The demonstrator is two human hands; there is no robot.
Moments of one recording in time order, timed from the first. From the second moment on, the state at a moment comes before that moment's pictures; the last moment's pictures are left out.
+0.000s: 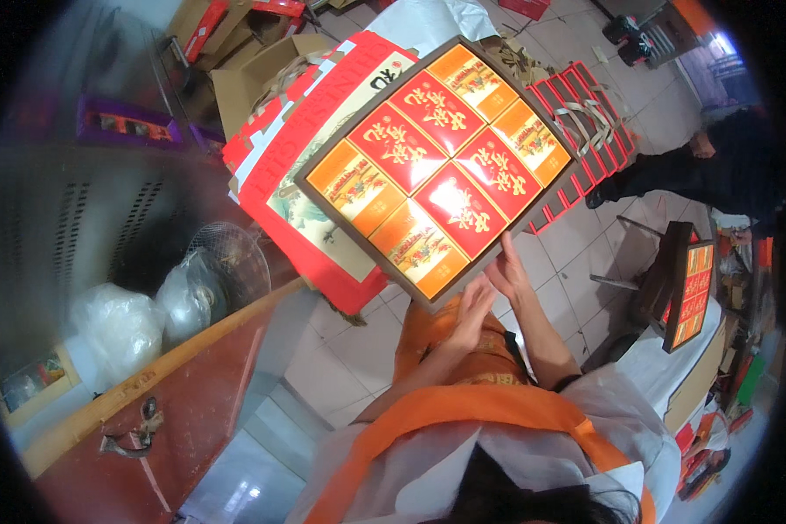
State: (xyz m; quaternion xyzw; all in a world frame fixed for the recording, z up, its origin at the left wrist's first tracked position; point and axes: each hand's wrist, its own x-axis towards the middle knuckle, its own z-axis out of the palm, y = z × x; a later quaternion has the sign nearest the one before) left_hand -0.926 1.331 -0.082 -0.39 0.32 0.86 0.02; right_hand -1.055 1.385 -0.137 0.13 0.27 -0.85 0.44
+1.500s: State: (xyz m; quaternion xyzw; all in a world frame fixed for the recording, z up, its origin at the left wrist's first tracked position) left_hand -0.944 1.115 0.026 -0.45 0.53 0.71 0.13; right_hand -0.943 1.565 -0.182 0.17 0.32 -0.83 0.43
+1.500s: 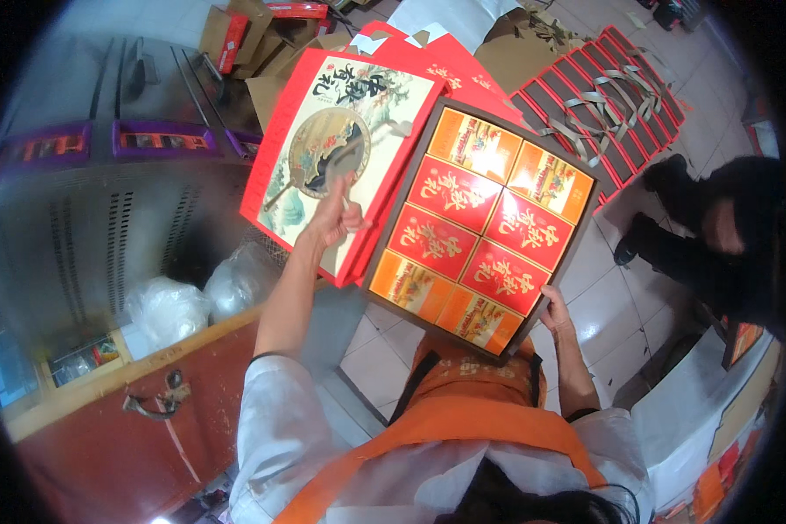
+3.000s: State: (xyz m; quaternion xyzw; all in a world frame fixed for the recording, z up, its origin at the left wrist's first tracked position) left_hand -1.084 0.828 -0.057 -0.37 0.93 0.01 -0.05; right_hand -1.147 1.473 0.029 -0.18 0.39 -0.18 0.89
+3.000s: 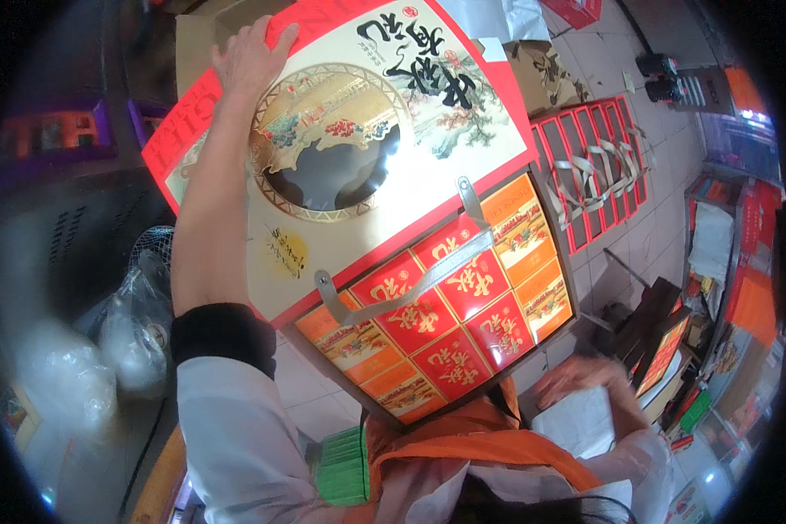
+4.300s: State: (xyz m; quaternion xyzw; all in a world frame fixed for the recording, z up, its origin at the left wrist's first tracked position) left_hand -0.775 1.040 -0.040 -0.61 0.40 0.63 -0.28; right_hand -1.243 1.165 -0.053 -0.07 0.70 -0.47 0.53
